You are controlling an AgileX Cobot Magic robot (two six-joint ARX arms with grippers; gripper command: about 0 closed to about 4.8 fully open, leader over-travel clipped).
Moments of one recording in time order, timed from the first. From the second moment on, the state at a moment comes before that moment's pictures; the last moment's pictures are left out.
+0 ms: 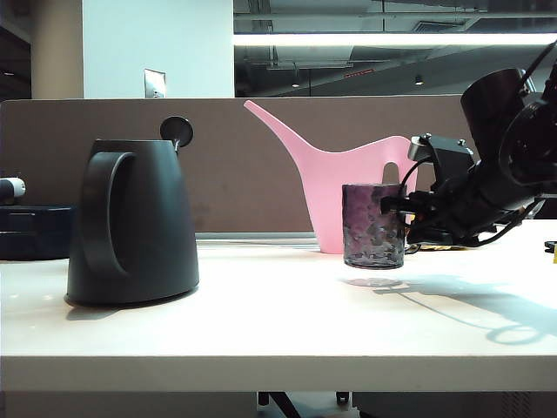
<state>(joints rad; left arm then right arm) -0.03 0.01 0.01 -0.04 0.34 0.00 0.26 1.85 0.80 0.68 -0.05 0.13</state>
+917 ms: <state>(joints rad) -0.03 0.01 0.01 -0.04 0.34 -0.04 0.25 1.88 0.80 0.65 -0.05 0.14</state>
